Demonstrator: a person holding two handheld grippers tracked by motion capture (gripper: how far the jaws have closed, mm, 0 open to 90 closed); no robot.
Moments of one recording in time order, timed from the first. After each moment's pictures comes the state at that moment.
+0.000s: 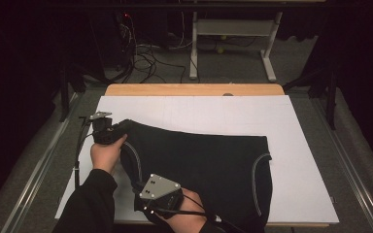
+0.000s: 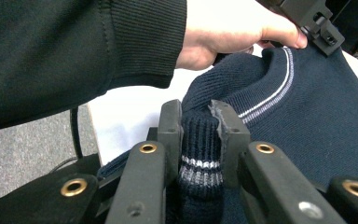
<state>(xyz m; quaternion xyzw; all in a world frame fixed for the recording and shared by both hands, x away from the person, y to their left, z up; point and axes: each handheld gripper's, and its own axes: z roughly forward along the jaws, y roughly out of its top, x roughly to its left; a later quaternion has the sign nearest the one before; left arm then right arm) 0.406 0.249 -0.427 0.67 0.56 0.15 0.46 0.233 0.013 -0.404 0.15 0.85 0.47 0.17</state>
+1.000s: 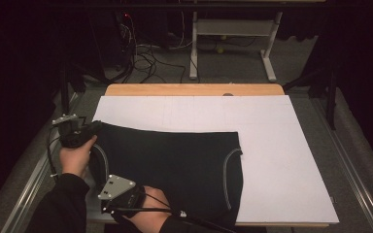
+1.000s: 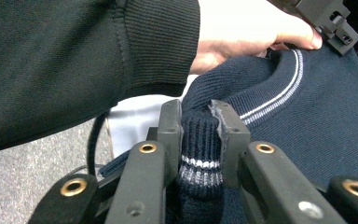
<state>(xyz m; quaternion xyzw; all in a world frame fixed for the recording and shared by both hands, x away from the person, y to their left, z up) 0.388 0.344 -0.430 0.62 0.60 0.18 0.47 0.235 0.099 -0.408 0.11 0.86 0.47 0.14</state>
